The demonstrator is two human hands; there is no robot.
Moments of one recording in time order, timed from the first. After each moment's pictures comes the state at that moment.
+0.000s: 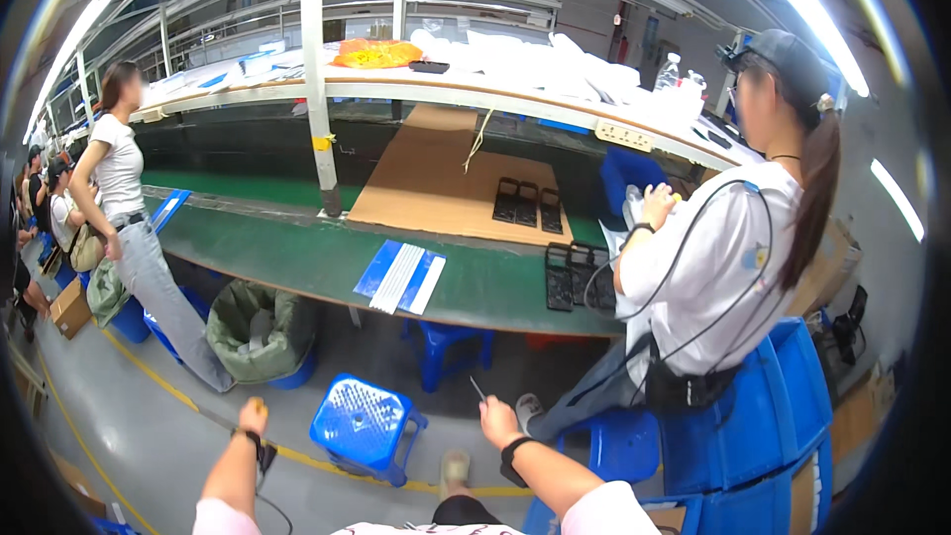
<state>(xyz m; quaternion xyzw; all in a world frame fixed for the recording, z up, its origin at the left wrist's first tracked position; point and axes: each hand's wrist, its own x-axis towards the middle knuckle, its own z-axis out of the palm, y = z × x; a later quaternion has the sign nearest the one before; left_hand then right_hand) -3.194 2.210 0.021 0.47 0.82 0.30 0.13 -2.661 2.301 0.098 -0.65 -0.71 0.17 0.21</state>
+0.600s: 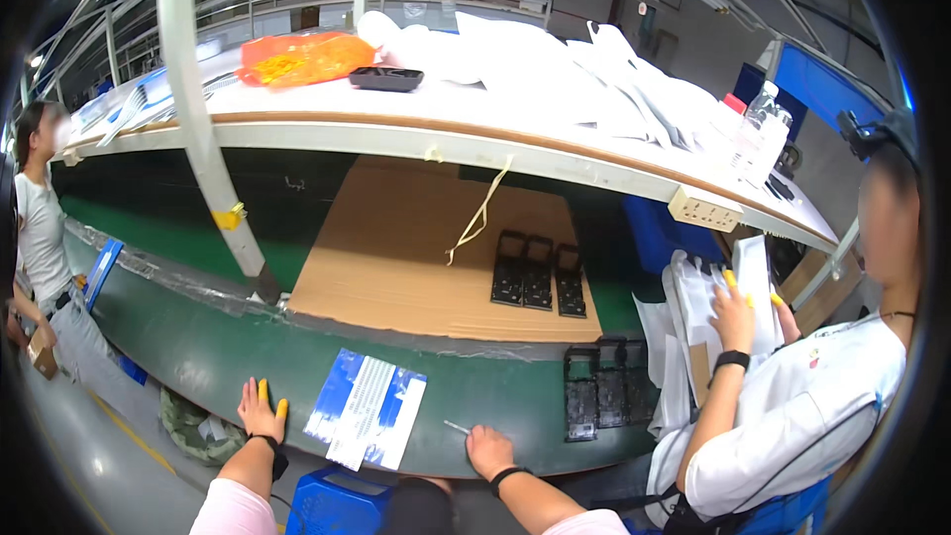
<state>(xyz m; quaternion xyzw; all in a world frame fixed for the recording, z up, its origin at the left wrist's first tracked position) -3.110 2.663 0.097 0.54 0.83 0.14 0.00 -2.685 2.670 0.071 -0.64 -0.75 0.00 0.14</state>
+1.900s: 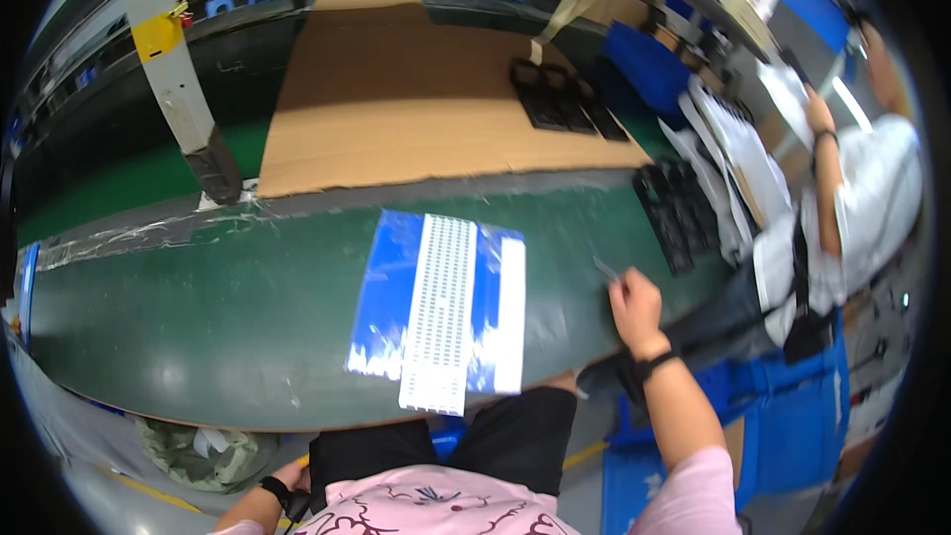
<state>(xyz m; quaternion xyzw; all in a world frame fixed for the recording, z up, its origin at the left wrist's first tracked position) -3.317 2.557 -0.271 0.08 0.49 0.13 0.86 -2.710 2.671 0.049 -0.72 -0.60 -0.12 0.32</state>
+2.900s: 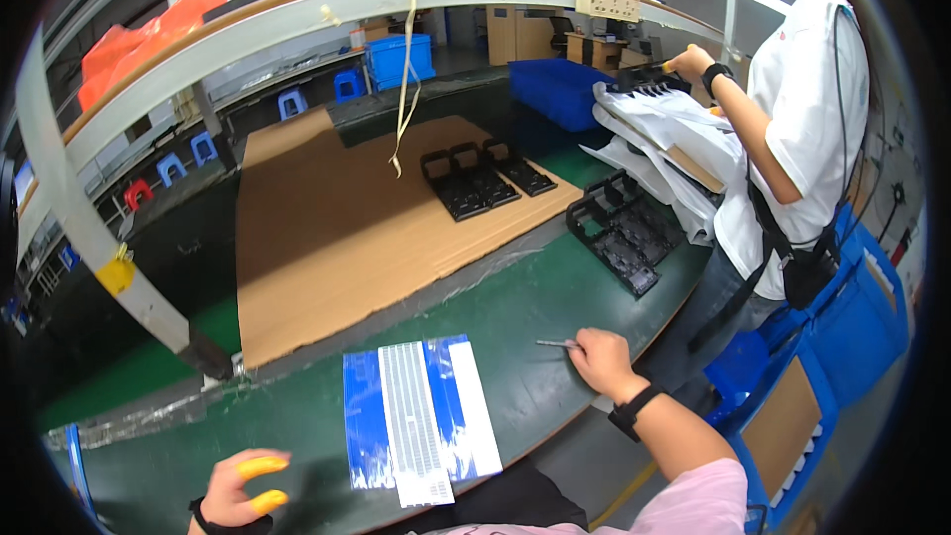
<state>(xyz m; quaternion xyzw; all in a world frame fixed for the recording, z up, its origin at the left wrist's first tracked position) -3.182 2.730 0.182 0.88 0.27 0.21 0.33 -2.705 2.645 0.054 -0.75 -0.59 -0.11 0.29</state>
